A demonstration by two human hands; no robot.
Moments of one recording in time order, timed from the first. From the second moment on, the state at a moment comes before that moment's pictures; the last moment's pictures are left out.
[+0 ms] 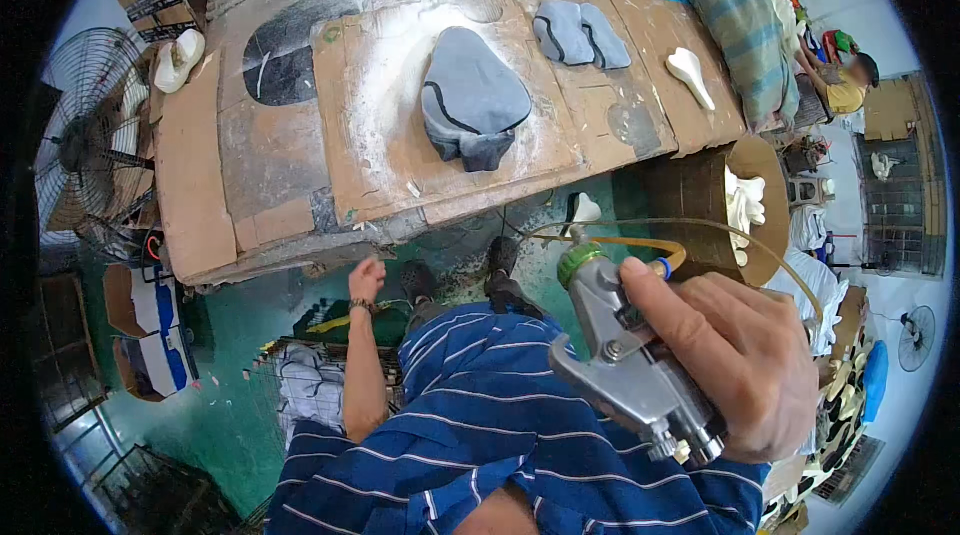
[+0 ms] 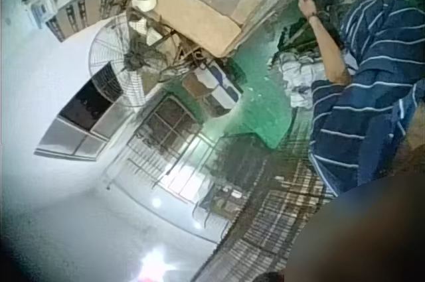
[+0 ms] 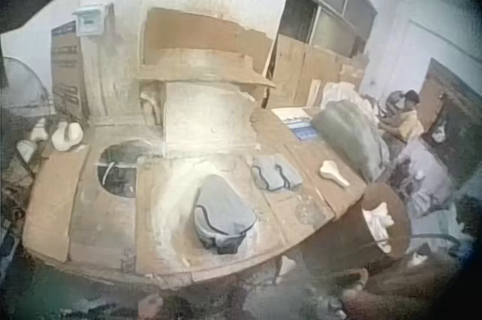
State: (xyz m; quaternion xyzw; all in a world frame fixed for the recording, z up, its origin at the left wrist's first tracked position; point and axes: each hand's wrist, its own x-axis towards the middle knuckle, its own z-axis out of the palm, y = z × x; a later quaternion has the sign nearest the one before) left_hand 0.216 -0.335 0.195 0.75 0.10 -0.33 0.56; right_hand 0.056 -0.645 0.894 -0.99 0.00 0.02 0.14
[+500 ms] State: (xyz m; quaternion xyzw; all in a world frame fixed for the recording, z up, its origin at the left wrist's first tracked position) left_hand 0.383 -0.610 0.469 0.83 -0.37 0.02 0.41; right_hand -0.056 -0.718 0.865 -0.97 0.06 0.03 0.25
